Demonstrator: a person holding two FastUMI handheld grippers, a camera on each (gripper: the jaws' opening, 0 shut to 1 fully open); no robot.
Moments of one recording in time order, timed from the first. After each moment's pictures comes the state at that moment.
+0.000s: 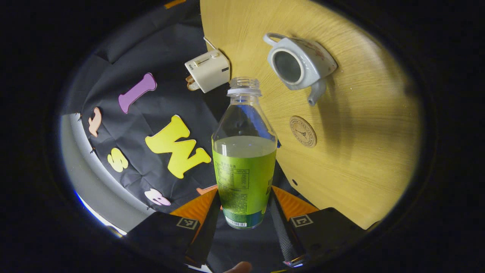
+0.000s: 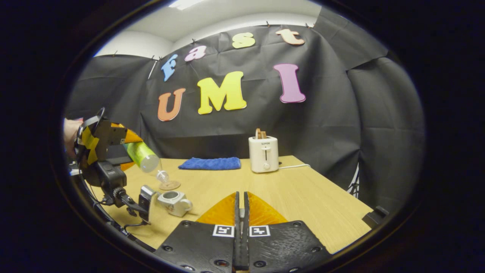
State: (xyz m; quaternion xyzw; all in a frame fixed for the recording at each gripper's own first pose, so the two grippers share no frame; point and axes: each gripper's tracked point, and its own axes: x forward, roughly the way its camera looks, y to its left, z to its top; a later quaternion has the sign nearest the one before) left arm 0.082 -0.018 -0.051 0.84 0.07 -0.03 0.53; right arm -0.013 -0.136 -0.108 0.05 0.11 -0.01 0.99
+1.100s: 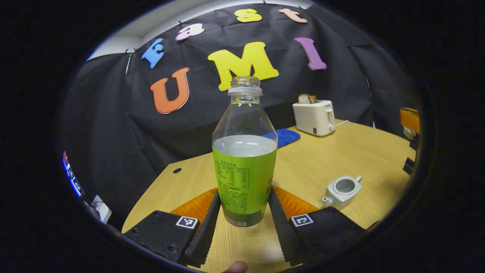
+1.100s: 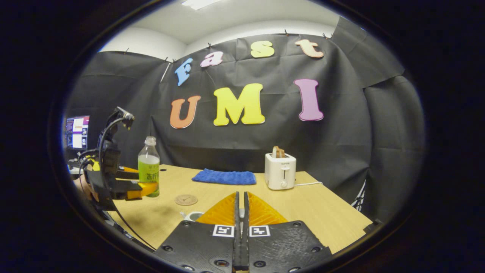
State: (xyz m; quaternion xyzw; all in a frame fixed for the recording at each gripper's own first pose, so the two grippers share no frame) left arm 0.100 0.000 -0.080 0.12 0.12 -0.08 0.98; right arm 0.003 -0.066 -0.049 0.02 0.08 0.02 1.00
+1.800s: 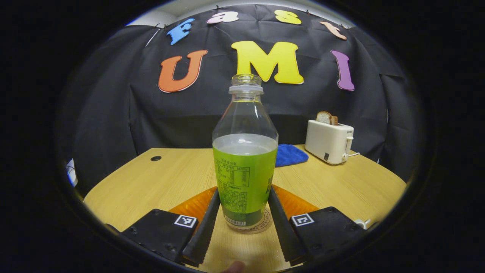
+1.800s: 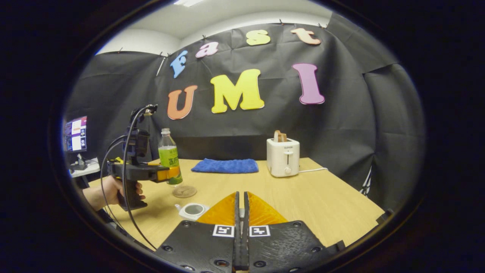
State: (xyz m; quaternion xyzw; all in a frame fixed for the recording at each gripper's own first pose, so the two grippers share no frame) left arm 0.189 -0.025 -0.113 -0.01 0.13 -0.08 0.99; right arm 0.022 -0.071 -0.095 0.04 0.13 0.02 0.99
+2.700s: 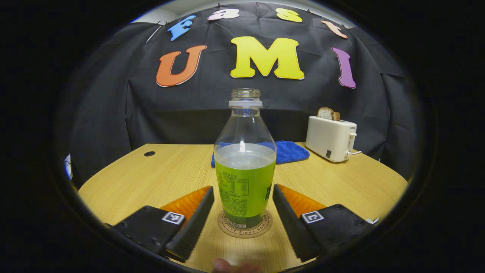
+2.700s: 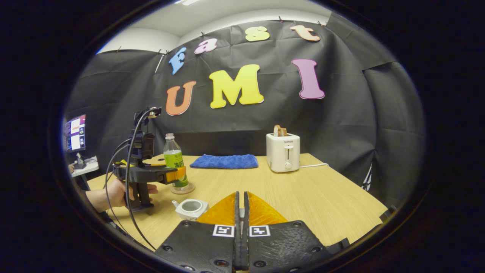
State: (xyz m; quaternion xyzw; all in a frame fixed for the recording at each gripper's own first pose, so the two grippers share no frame) left arm 0.201 -0.032 -0.129 -0.01 0.13 -0.07 0.99; right arm 0.024 -0.070 -0.105 0.04 0.14 0.02 0.99
